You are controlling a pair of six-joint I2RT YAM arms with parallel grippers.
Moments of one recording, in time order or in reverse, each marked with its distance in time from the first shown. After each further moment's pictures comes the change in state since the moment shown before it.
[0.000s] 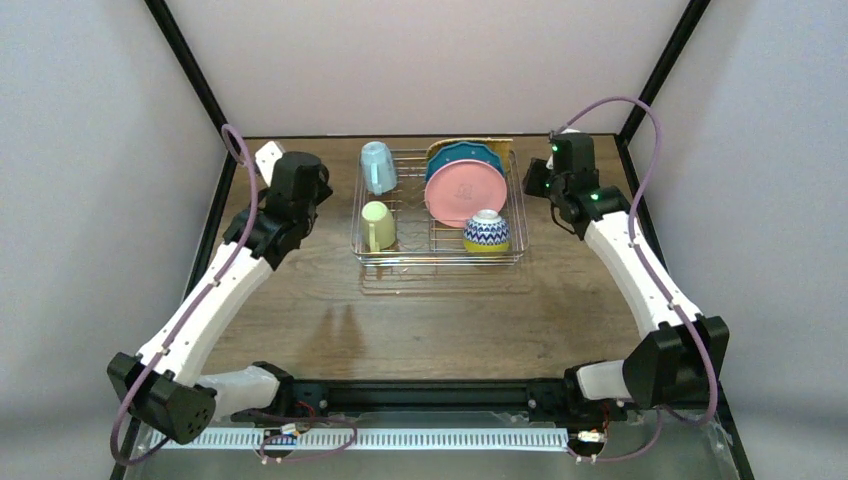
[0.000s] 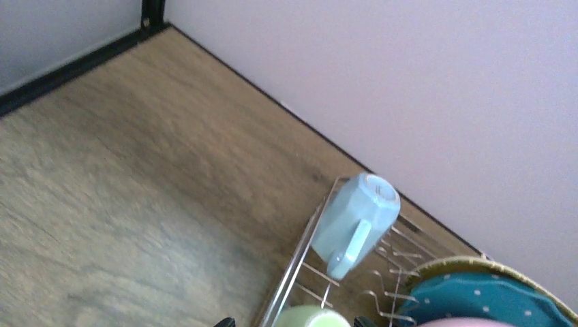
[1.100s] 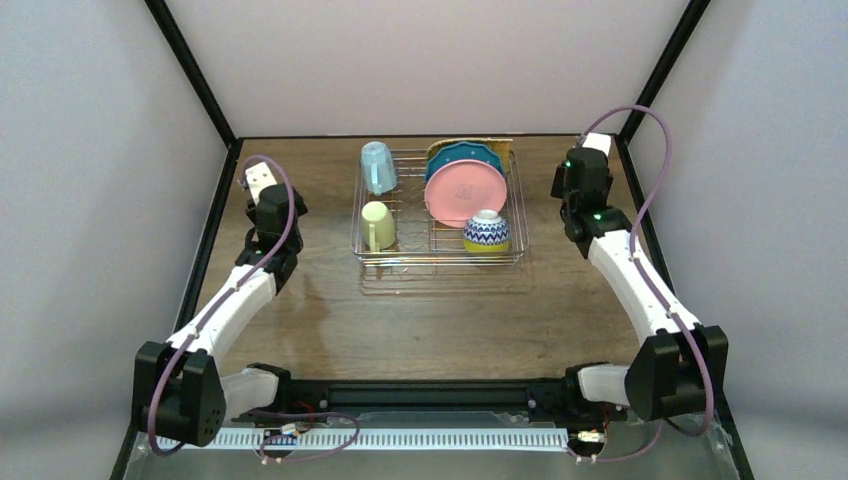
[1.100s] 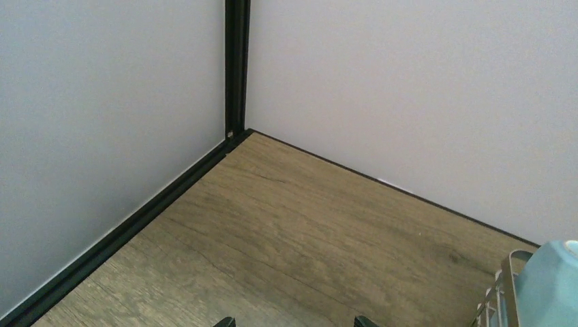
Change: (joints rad) left arm 0.225 -0.033 -0.490 0.770 -0.093 0.546; right arm -0.065 -0.083 -0.209 0.312 0.375 -0.223
